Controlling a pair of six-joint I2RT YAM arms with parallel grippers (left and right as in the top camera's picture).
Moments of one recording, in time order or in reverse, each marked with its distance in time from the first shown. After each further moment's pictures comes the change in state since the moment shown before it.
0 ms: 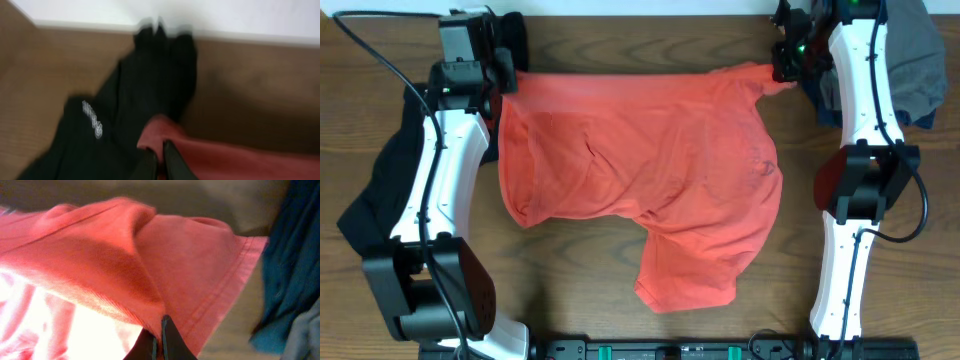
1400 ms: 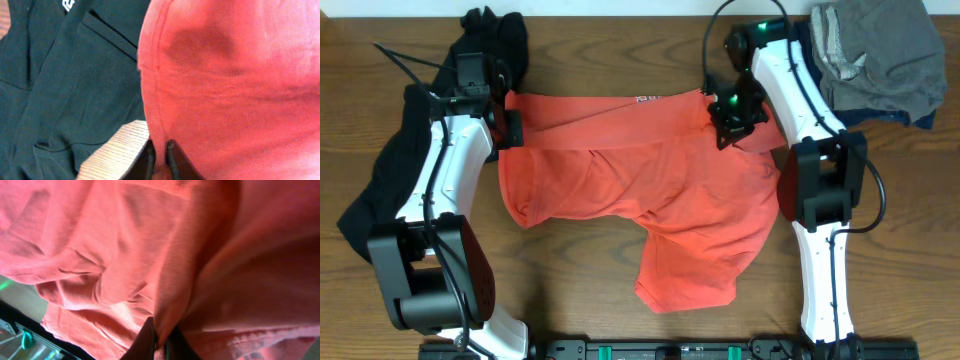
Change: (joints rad) left arm 0.028 0.049 -0.107 -0.277 -0.002 0.004; right arm 0.234 -0.010 -0.278 -0.167 -0.055 0.014
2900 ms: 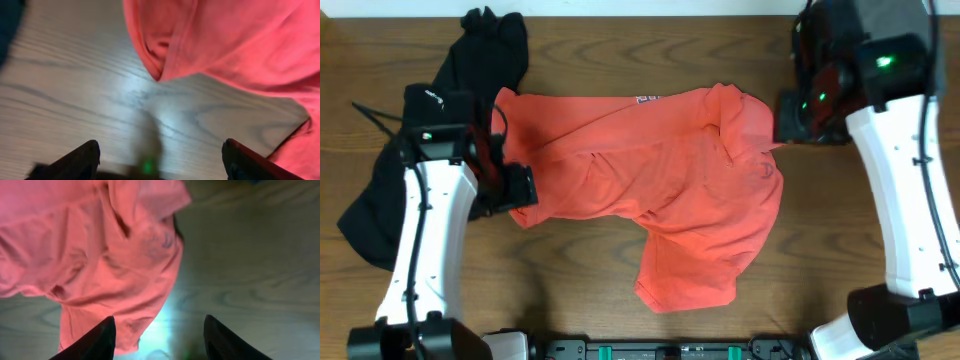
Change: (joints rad) left arm 0.000 -0.314 -0.132 -0.529 0.216 -0.156; right arm 0.005 -0.762 -0.387 0.077 0.355 0.517
